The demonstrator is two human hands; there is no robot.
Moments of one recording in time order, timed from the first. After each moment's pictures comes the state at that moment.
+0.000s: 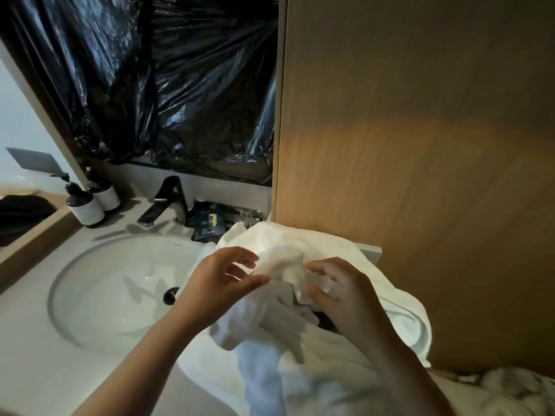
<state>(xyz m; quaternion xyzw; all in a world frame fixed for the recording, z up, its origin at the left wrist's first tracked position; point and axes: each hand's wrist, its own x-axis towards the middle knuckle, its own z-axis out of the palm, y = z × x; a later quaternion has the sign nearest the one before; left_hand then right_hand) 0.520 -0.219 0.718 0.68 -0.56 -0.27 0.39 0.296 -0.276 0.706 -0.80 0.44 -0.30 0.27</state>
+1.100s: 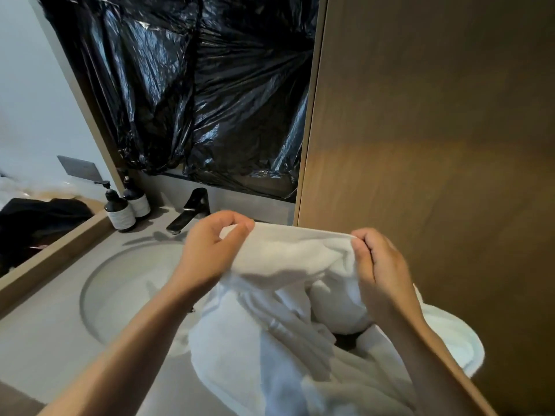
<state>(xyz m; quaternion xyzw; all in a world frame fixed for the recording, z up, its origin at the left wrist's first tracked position) 0.544 -0.228 0.772 0.68 -0.49 -0.15 0.52 0.308 -0.300 0.753 -0.78 0.43 -0.40 0.21</state>
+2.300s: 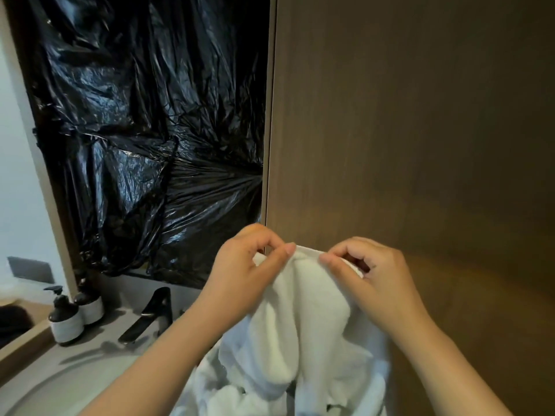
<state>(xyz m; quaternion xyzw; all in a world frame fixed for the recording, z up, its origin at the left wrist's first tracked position) 0.478 -0.283 0.903 0.53 -0.66 -0.05 0.54 0.283 -0.339 0.901 -0.82 0.27 -0.50 0.11</state>
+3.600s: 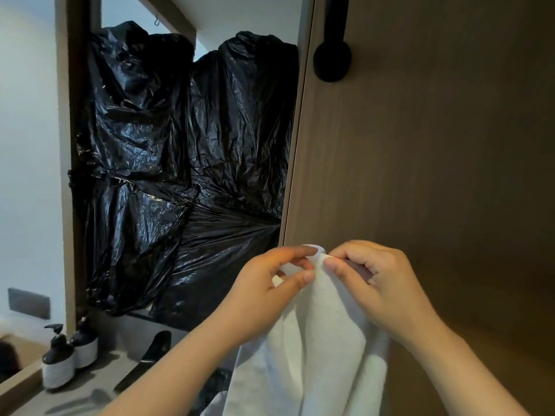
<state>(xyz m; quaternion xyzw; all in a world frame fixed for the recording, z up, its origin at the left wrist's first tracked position) 0.494 -0.288 0.948 0.44 -0.71 -0.09 0.54 0.305 -0.337 0.977 -0.86 0.18 -0.47 0.02</state>
